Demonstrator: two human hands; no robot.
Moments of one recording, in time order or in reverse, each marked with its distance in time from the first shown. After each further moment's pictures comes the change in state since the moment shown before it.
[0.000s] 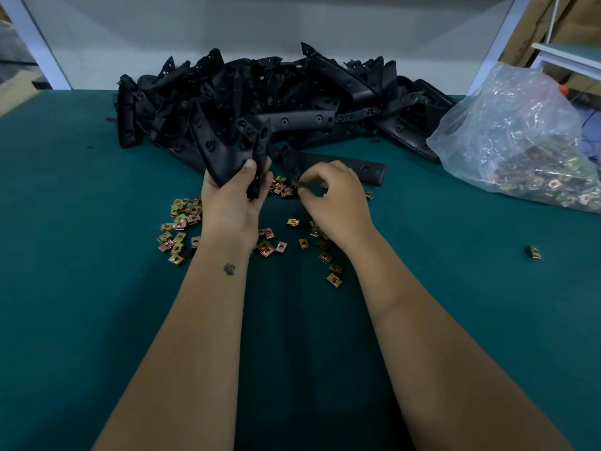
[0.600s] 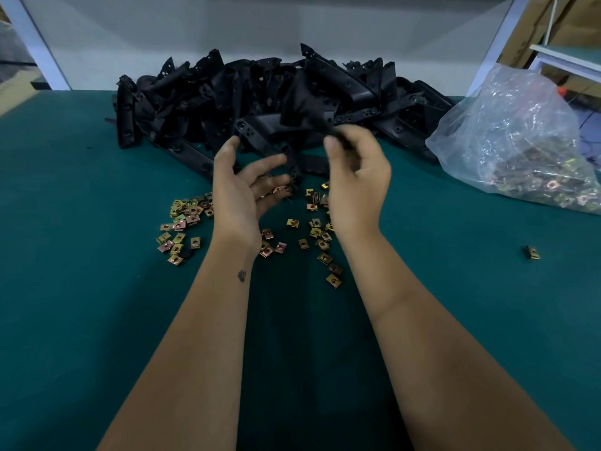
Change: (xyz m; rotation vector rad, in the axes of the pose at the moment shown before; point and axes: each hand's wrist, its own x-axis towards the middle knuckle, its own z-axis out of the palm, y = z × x) left_hand -0.010 0.001 0.005 0.258 -0.139 0.033; right_hand 0.003 -0.021 -0.011 0.519 0.484 -0.035
